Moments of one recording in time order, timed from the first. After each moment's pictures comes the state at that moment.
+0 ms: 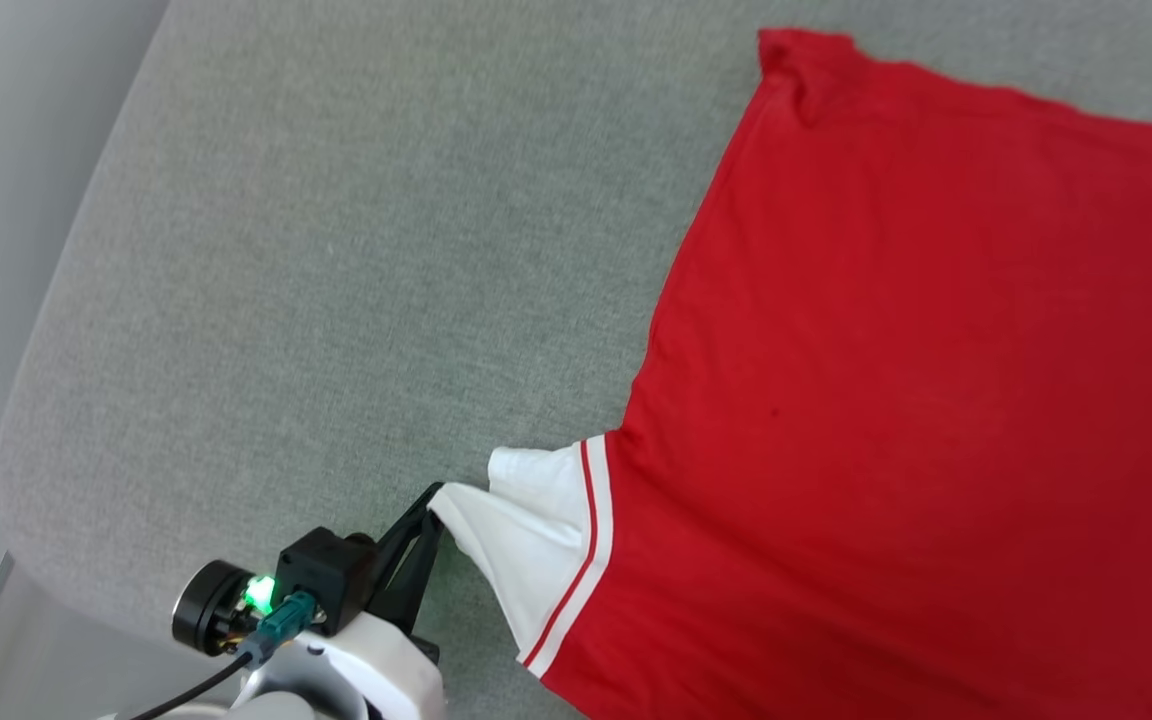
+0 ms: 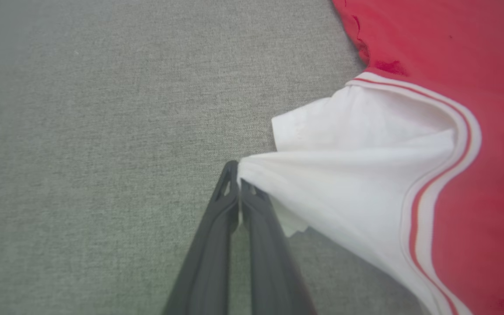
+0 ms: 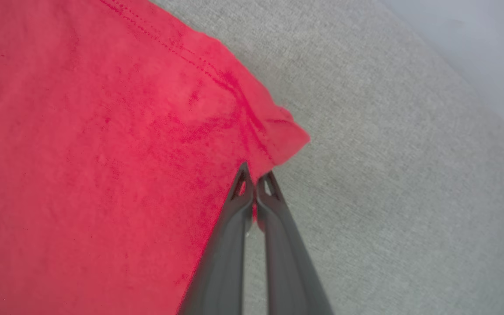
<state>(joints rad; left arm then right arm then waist) -0.38 0.67 -0.98 0.00 -0.79 0.37 -0.26 -0.88 -0.87 0.42 0.31 0.67 0.13 1.02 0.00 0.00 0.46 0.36</state>
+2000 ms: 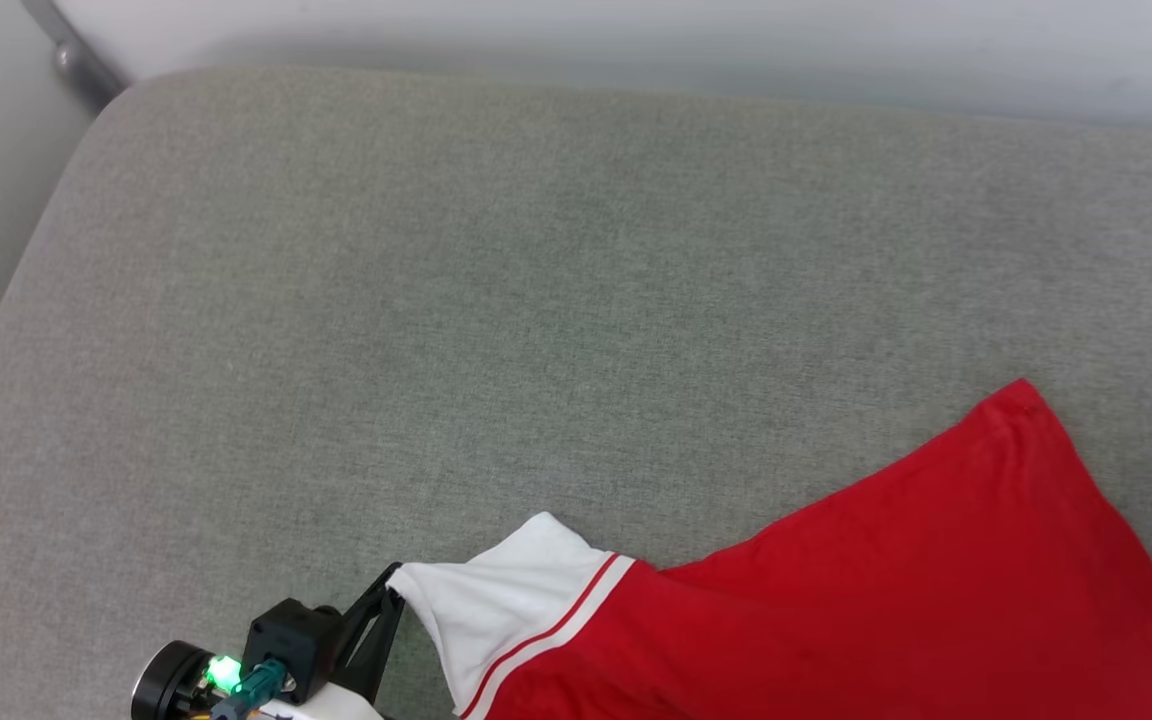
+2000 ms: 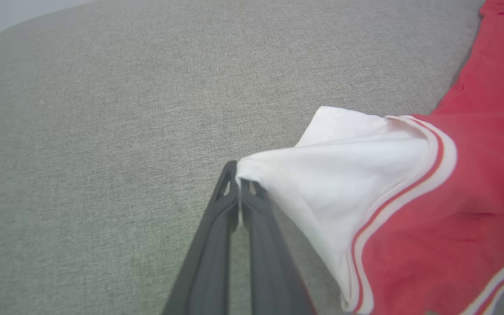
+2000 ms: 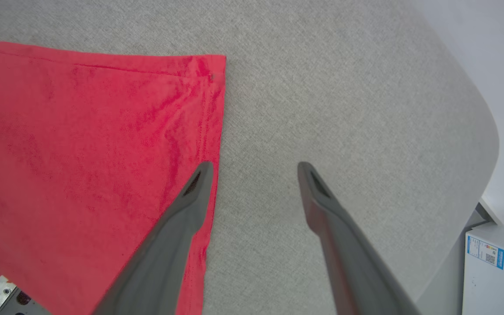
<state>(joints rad) -0.25 0.75 -0.99 -0.04 -0.80 0.42 -0.23 -0.36 -1.04 0.37 -0.15 0.75 0.13 0.87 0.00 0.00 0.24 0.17</state>
